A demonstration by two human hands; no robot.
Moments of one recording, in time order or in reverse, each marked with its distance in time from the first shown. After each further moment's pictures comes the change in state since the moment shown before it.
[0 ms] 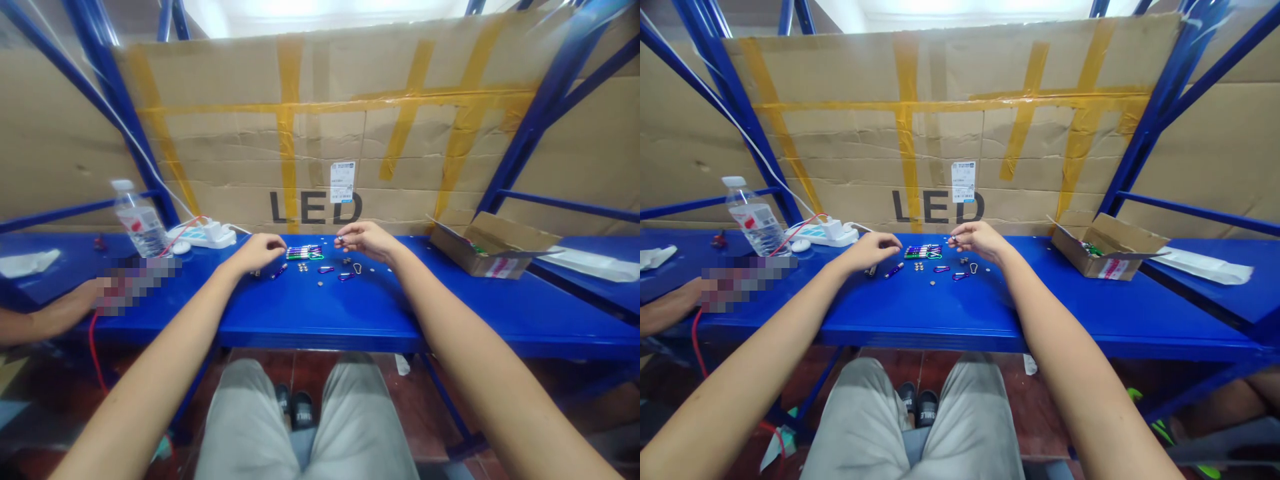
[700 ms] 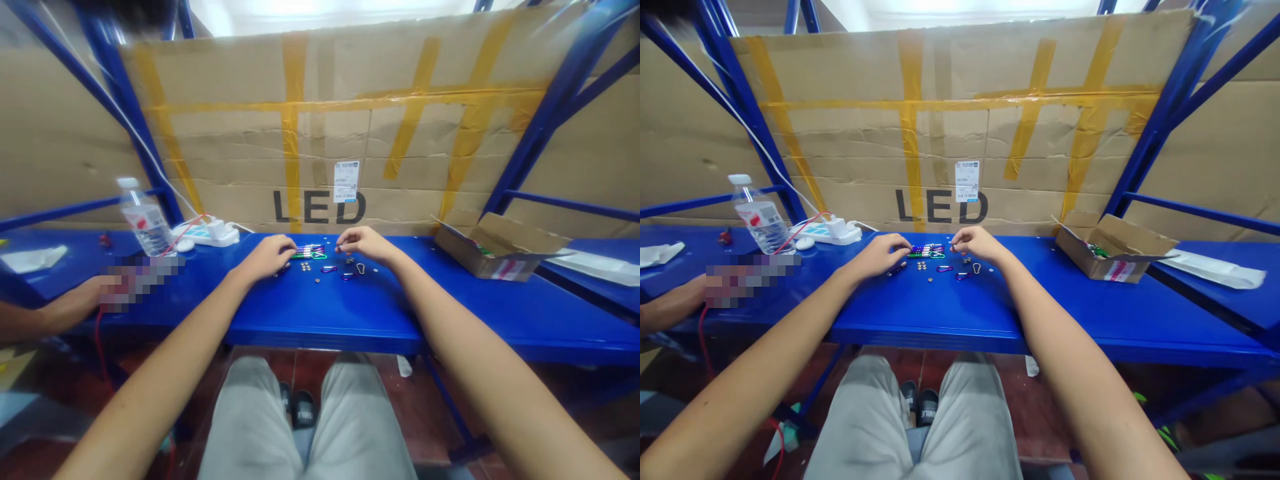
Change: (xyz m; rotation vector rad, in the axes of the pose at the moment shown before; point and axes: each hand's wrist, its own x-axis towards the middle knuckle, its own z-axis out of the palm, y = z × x) left_hand -0.007 0.026 0.017 0.207 0.013 0.107; right_hand 0.002 0.007 0.006 -0.403 -0.041 -0.092
